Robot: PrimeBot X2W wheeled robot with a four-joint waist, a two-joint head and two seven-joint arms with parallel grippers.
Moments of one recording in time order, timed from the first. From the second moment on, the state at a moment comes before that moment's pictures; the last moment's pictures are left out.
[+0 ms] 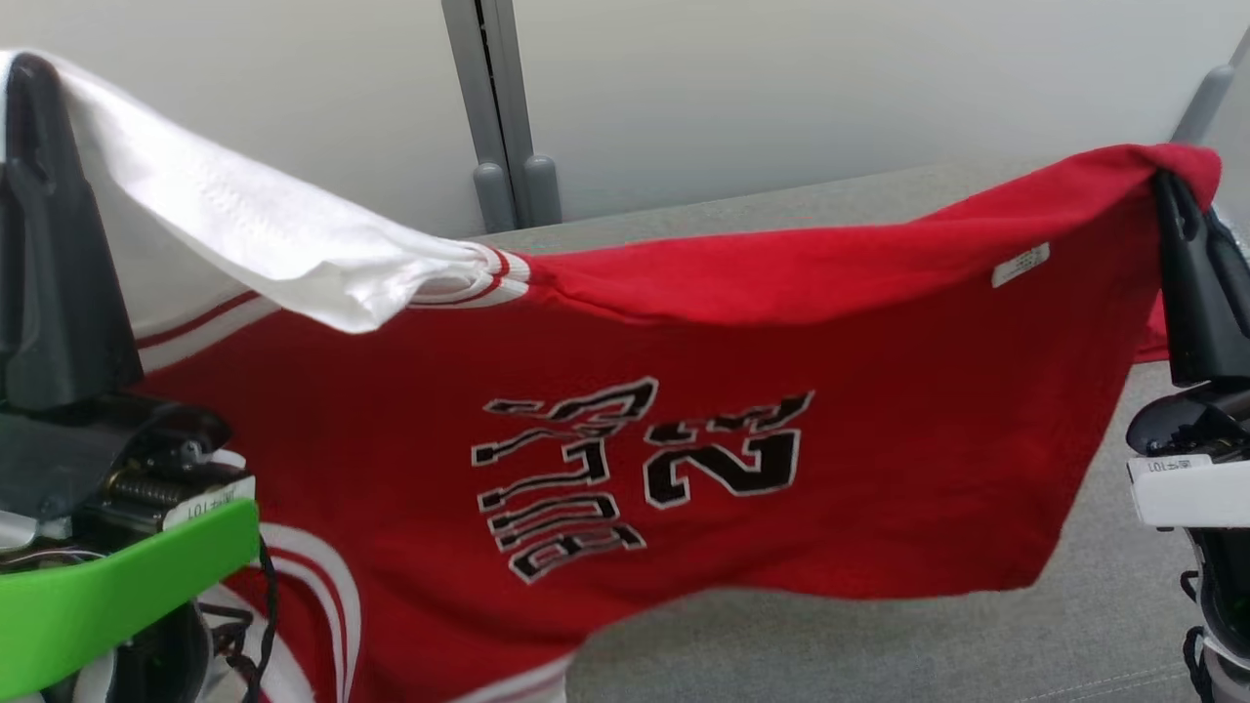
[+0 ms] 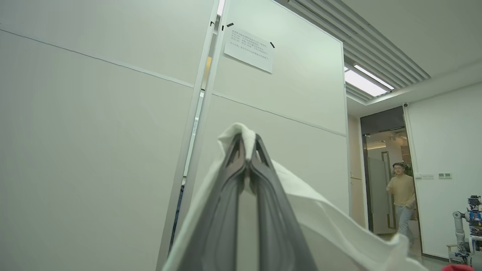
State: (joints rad) left arm -0.28 0.21 -0.08 -0.70 -0.55 0.11 0.05; right arm -0.13 -0.22 -0.06 -0.49 0.61 0.13 0.07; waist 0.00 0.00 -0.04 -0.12
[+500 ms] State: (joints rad) left arm -0.77 0.25 -0.12 -0.31 -0.56 0.07 0.17; right arm -0.54 -0.20 -0.01 -0.21 0.56 0.13 0.14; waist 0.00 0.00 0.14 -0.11
